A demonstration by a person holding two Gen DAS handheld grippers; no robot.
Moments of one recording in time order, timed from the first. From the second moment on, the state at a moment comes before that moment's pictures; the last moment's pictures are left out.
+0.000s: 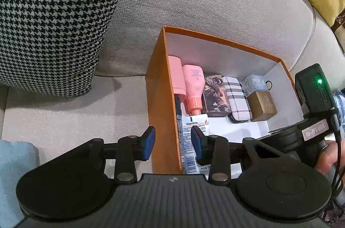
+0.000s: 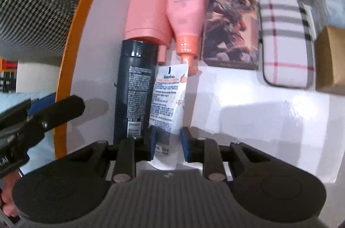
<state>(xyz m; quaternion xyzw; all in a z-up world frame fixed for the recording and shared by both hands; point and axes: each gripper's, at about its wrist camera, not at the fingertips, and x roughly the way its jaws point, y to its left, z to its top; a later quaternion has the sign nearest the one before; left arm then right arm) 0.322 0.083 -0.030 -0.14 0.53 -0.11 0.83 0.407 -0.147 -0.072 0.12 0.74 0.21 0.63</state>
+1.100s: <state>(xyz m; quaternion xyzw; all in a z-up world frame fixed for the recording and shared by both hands) 0.161 0.075 -0.027 -0.15 0.45 -0.11 0.87 0.216 -0.172 0.027 0.09 0.47 0.22 0.85</state>
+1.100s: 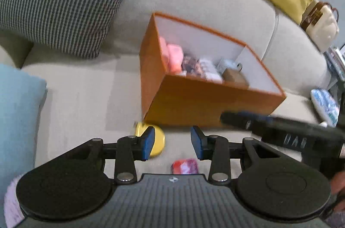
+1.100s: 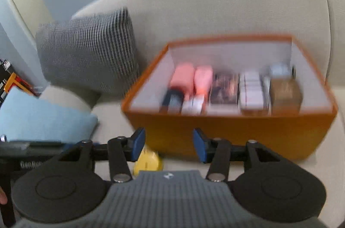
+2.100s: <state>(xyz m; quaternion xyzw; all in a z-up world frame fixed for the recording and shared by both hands) 0.151 0.087 -0.101 -0.14 0.53 -0.07 0.83 0.193 -0.120 -0.066 0.00 0.59 0.24 0.78</state>
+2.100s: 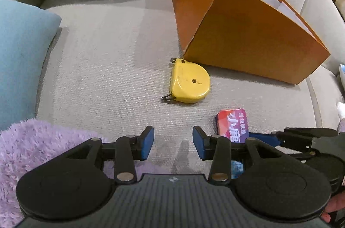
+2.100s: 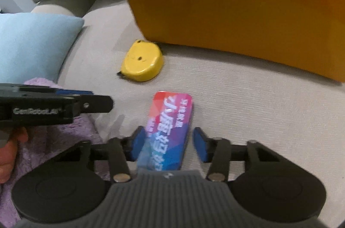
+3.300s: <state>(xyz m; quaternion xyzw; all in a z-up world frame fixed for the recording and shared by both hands) 0.190 0.113 -0.104 -0.20 0.52 -0.06 0.83 0.233 -0.154 -0.031 0.05 0.55 0.20 0.81</state>
